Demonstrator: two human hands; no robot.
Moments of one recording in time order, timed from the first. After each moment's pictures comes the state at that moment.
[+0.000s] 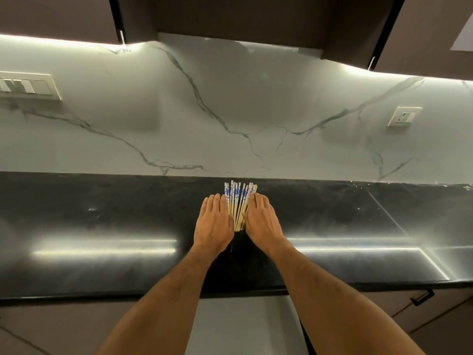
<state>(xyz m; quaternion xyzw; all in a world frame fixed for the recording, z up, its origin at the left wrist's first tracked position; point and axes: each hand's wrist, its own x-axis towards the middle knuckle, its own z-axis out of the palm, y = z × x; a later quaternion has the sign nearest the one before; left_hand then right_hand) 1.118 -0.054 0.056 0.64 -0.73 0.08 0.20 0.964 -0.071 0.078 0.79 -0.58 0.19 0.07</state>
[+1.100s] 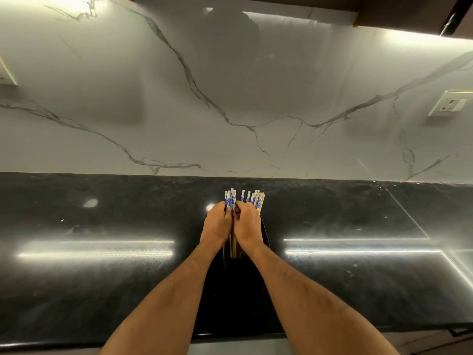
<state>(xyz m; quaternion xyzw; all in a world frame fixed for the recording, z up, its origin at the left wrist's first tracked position) 1.109 -0.197 0.007 0.64 -0.56 -0.32 0.41 1.015 -0.192 0.019 0.67 -0.63 0.34 -0.20</state>
